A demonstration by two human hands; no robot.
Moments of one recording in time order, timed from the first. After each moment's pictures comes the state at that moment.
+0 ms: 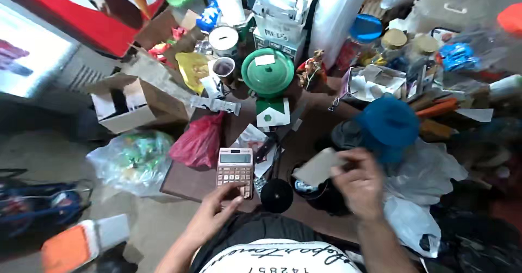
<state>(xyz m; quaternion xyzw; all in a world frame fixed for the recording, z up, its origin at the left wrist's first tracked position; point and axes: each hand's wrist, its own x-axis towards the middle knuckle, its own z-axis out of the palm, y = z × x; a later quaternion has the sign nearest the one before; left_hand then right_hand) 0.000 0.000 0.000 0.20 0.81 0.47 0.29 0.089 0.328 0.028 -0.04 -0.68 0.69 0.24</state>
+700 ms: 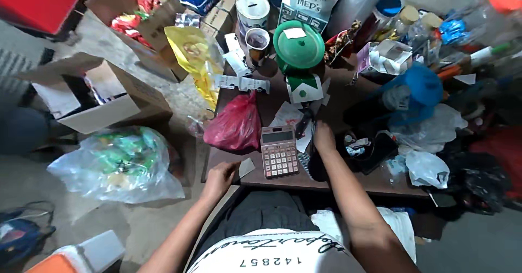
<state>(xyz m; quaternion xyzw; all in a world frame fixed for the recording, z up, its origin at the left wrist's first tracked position) -0.106 -0.179 -0.117 0.29 0.87 0.33 0.24 -0.031 0.174 -0.097 -0.40 -0.89 0.21 -0.11</state>
